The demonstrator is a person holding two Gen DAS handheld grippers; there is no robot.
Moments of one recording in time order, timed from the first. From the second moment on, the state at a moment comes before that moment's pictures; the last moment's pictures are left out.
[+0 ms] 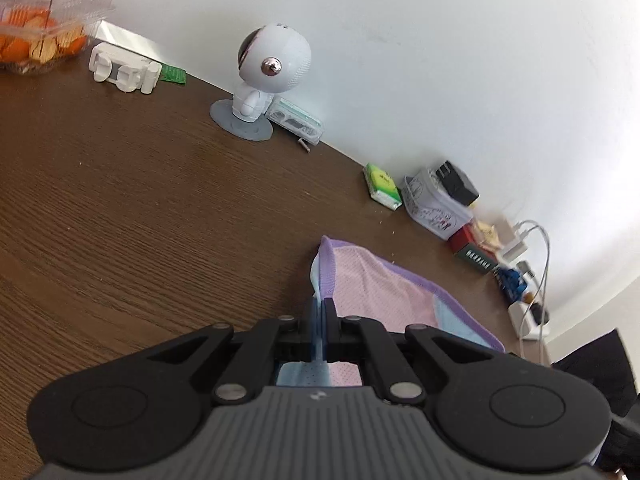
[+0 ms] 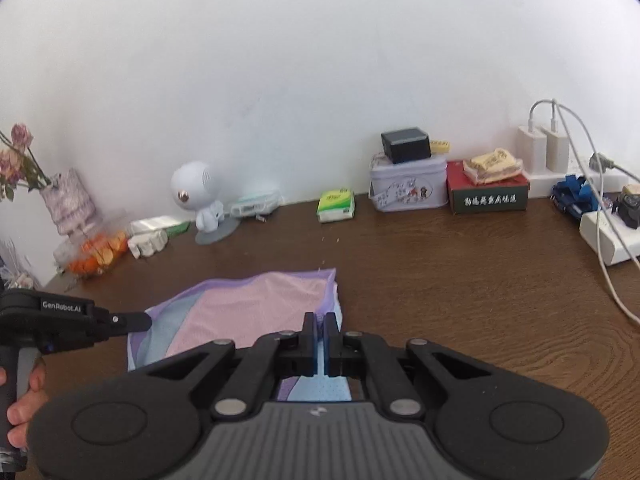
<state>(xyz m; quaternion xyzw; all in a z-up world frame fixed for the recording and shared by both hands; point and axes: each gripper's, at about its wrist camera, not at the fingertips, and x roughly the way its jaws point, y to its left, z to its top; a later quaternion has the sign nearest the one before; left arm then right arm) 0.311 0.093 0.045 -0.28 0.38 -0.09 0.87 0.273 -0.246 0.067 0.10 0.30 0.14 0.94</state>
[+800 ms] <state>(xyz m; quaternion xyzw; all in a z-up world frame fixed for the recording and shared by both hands) 0.328 0.021 0.030 0.04 0.42 -0.03 0.91 0.311 -0.216 0.042 0.04 0.43 0.14 0.89</state>
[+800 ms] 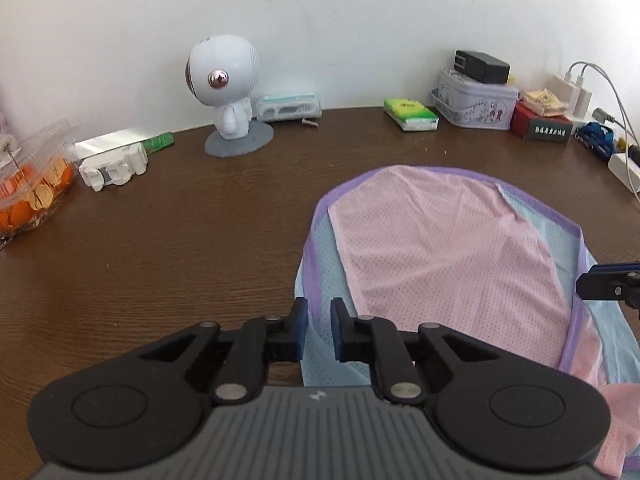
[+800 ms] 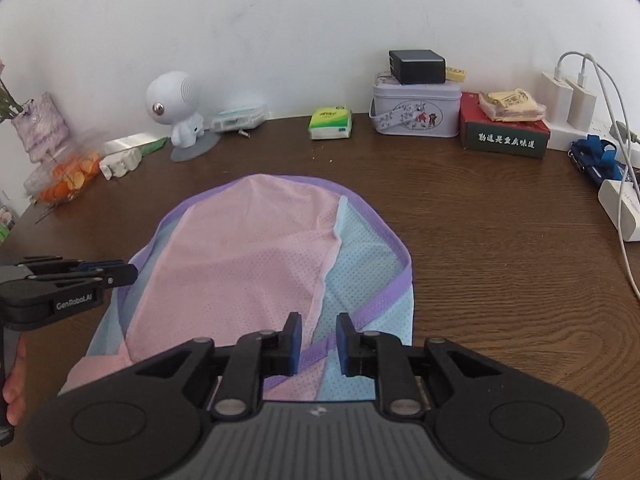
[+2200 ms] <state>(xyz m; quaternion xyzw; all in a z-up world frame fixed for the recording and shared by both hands) 0.321 0.072 0.031 -0.11 0.44 -0.16 0.88 0.293 -0.175 0.043 -0.21 0.36 0.34 0.84</state>
